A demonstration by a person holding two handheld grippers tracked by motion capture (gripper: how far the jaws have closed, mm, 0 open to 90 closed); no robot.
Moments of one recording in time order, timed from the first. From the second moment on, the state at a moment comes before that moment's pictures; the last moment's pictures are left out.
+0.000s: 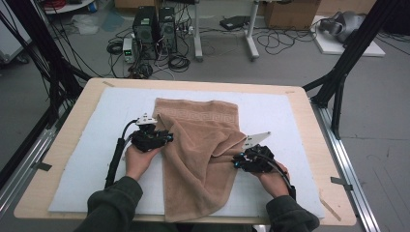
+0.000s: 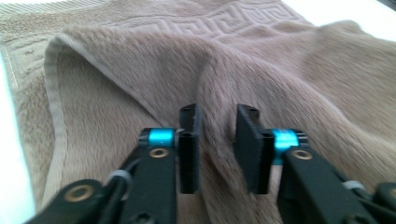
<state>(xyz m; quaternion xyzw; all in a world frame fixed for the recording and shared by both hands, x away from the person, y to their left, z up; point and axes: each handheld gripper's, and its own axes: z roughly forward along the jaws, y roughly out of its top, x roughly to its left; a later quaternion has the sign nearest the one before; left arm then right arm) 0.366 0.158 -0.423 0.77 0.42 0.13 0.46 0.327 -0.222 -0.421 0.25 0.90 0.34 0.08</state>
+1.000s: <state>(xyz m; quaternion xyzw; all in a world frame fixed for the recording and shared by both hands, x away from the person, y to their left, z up) 0.295 0.155 -0.443 0.84 0.33 0.11 0.42 0.329 -0.215 -0.430 0.22 0.92 0.32 0.08</state>
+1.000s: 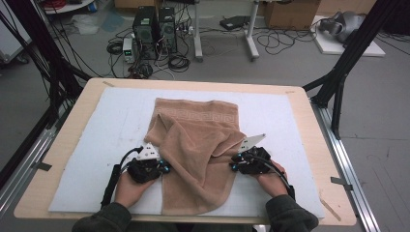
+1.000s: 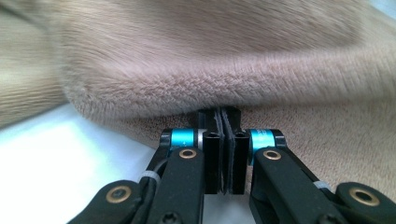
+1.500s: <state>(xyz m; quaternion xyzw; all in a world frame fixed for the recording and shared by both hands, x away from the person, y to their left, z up) 0.321 0.198 -0.426 0.80 0.39 0.17 0.42 0.297 -0.203 -0.429 0.19 0.93 0.32 0.03</state>
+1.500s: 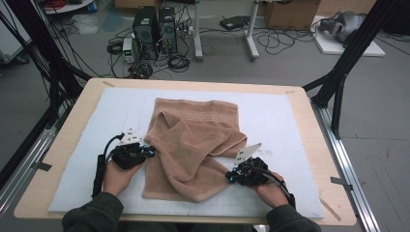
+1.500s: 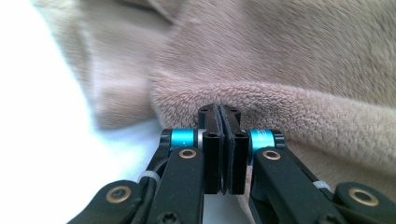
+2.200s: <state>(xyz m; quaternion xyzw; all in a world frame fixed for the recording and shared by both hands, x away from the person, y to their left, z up) 0.298 0.200 -0.443 0.84 0.35 0.12 0.40 0.325 -0.169 -0.428 0.15 0.94 0.31 0.04</state>
